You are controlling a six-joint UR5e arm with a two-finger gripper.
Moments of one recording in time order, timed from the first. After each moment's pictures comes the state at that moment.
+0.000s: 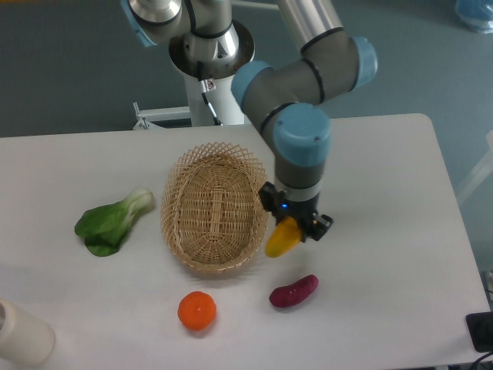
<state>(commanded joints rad) 2.53 -1.95 -1.59 -1.08 1.56 1.27</state>
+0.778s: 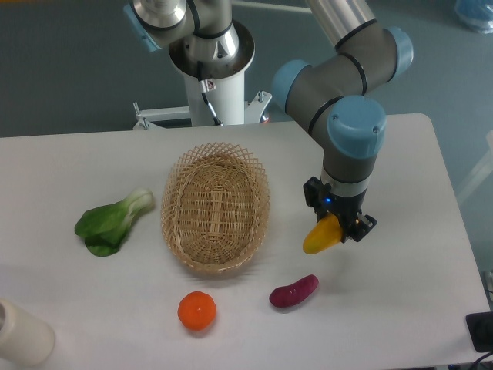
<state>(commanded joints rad) 2.57 -1.97 -1.56 -1.08 1.57 1.38</state>
